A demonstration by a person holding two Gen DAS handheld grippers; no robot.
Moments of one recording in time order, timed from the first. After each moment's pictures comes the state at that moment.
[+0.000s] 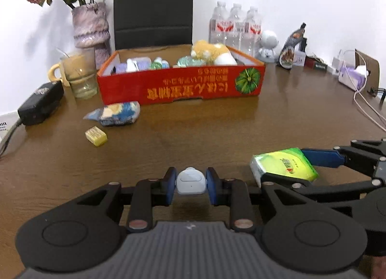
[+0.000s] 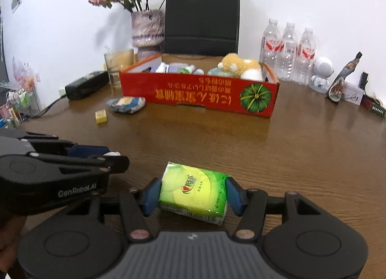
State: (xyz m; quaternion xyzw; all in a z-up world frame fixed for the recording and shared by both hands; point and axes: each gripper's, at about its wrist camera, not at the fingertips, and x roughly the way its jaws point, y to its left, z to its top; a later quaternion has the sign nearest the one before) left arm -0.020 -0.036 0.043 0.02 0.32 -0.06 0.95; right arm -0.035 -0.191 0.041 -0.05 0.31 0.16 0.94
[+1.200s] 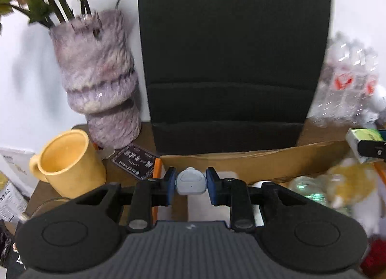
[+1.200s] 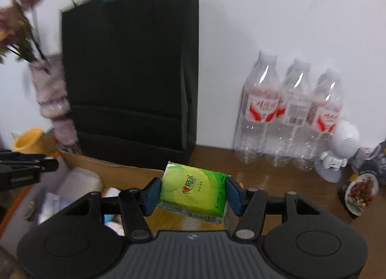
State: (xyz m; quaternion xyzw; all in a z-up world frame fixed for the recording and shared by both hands) left arm 0.358 0.050 0.091 0.01 0.35 0.03 0.94; right arm 0.369 -0.186 0.115 -0.04 0.34 0.11 0.93
